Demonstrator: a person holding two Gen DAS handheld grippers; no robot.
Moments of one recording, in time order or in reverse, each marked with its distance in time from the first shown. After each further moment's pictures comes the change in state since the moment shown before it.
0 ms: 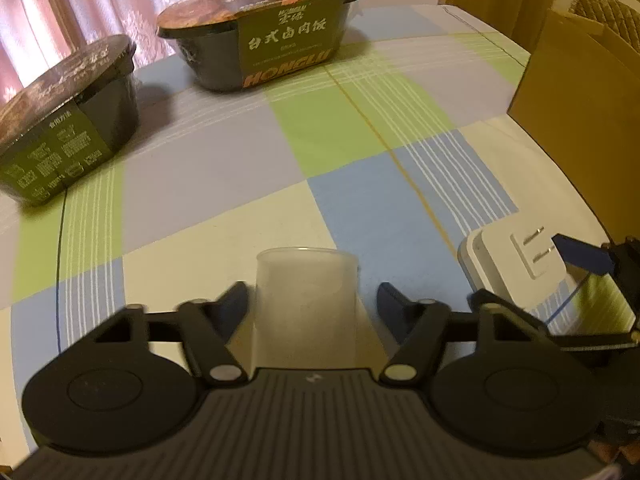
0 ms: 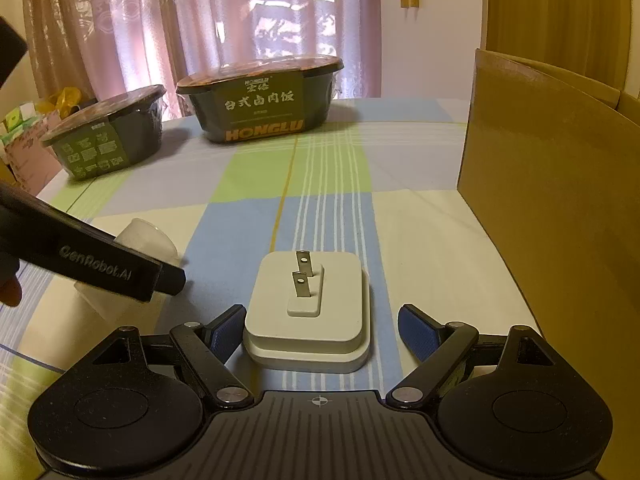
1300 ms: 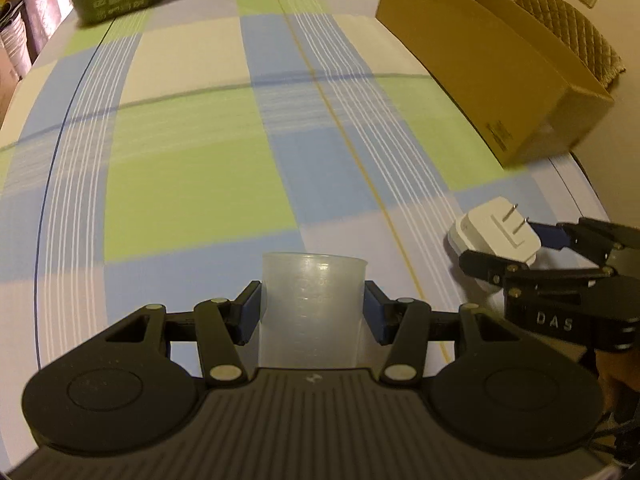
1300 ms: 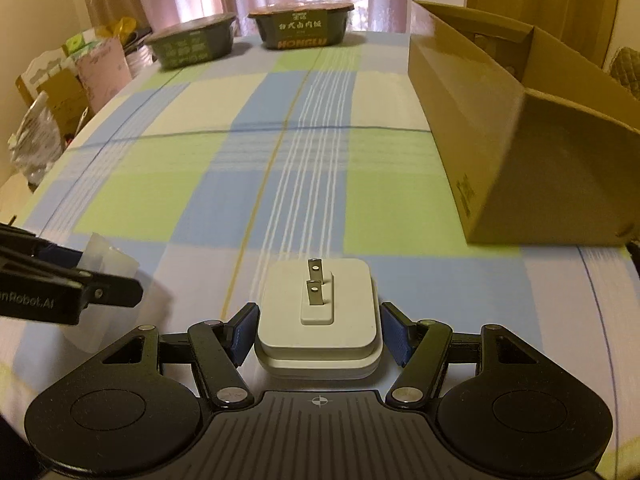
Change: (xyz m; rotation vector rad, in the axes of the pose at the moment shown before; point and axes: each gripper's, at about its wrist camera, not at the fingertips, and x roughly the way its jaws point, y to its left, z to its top) left arm -0.174 -0.134 -0.233 -0.186 0.045 -0.101; right arm -0.219 -0.031 -0.139 -0.097 0.203 0.078
